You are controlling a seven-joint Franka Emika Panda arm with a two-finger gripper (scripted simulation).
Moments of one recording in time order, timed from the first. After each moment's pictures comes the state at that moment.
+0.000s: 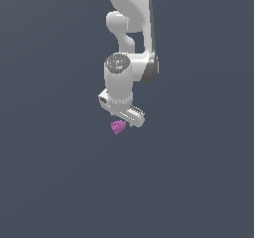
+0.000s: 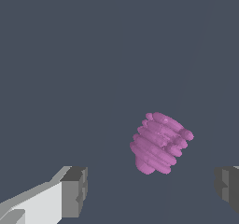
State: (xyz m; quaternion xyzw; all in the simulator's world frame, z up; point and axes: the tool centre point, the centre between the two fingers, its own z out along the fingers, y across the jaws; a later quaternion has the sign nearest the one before) arm -0.029 -0.021 0.127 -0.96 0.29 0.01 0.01
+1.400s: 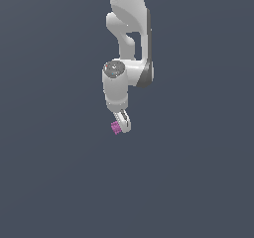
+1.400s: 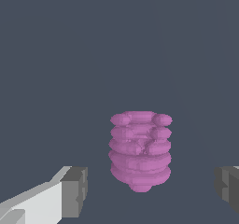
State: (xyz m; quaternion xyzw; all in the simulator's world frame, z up) arm -0.052 -0.040 0.091 -0.84 0.54 0.00 0.00
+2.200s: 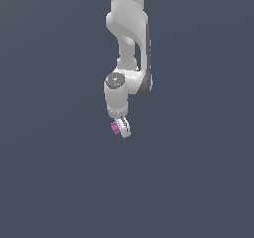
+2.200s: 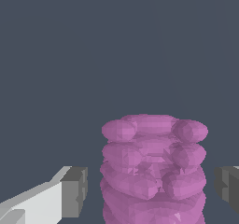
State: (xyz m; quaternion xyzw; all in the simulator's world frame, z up) arm -0.053 -0.040 0.045 -0.84 0.54 0.00 0.00
